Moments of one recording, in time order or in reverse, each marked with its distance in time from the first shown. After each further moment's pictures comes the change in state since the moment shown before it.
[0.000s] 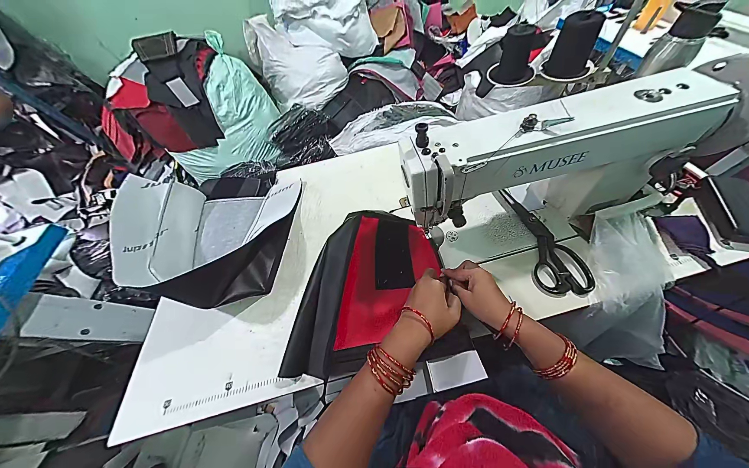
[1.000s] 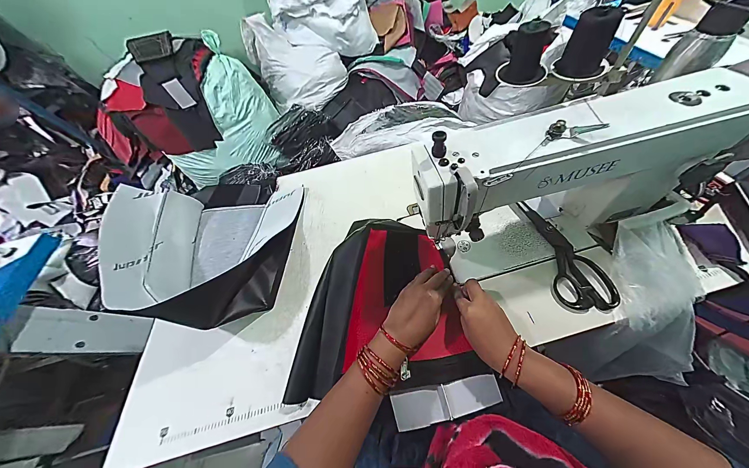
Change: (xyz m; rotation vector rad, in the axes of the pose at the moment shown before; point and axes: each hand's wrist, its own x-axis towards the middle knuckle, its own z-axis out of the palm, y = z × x) left_hand 0.029 -0.073 0.009 0.244 0.411 0.572; right_hand -0.009 -0.020 0.032 -0.521 -0.012 0.014
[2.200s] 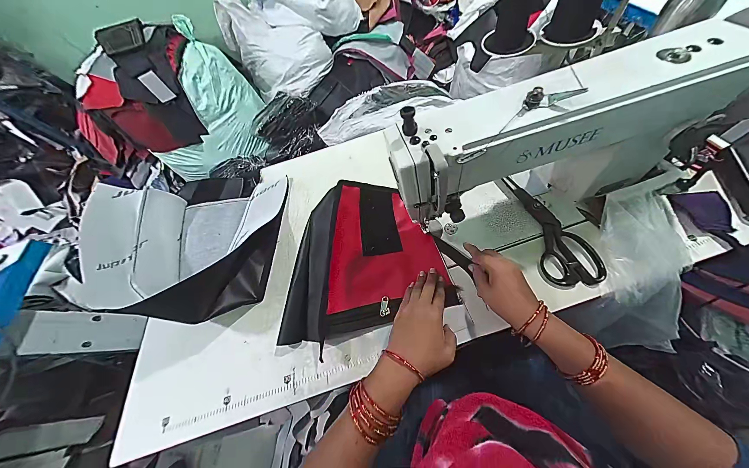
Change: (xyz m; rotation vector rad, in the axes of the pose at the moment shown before) left_hand -0.019 0.067 -0.011 0.000 -0.385 -0.361; right_hand 0.003 0.056 -0.017 0.295 0.213 0.028
